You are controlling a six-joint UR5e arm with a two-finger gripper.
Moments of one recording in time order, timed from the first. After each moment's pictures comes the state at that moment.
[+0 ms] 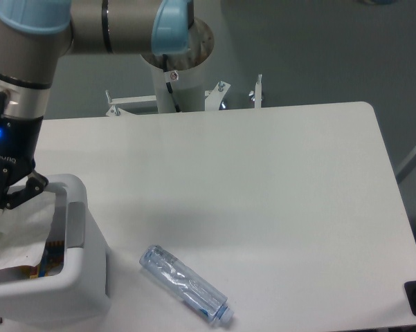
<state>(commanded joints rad) 1.99 -1.85 -1.42 -0.80 1.19 -0.02</state>
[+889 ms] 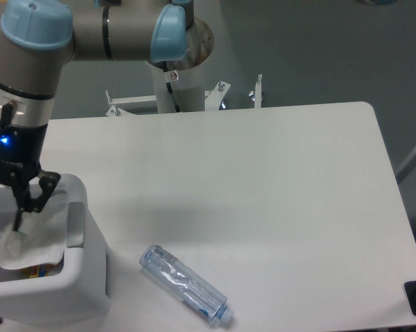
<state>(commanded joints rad) 2.08 -1.81 -1.43 -0.80 1.19 -0.02</state>
